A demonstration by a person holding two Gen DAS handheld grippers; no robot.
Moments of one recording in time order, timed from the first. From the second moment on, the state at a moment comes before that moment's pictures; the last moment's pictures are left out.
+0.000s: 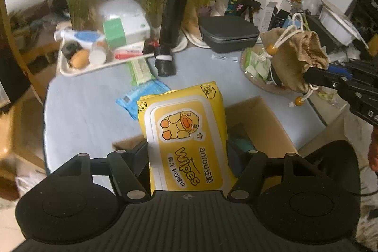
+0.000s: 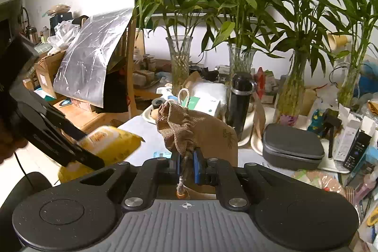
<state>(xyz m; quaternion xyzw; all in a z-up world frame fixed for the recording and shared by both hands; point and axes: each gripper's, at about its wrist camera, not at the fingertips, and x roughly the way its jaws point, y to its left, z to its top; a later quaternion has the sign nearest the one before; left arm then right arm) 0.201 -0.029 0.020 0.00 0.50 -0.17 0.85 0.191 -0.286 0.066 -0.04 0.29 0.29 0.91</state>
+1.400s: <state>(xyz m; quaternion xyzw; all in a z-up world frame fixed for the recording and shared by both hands) 0.099 0.041 0.005 -0.06 0.39 -0.13 0.91 0.148 -0.237 0.001 -0.06 0.39 0.35 0.85</state>
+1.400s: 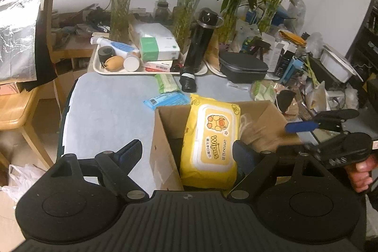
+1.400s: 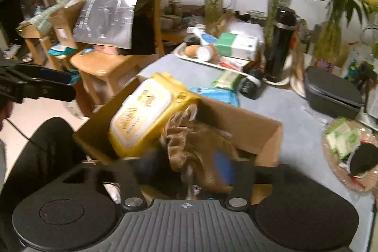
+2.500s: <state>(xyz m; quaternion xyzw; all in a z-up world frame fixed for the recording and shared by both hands) 0.117 0.034 -0.007 -0.03 0.37 -0.09 0.92 0.174 -0.272 -0.017 -0.03 0.41 0.21 0.89</state>
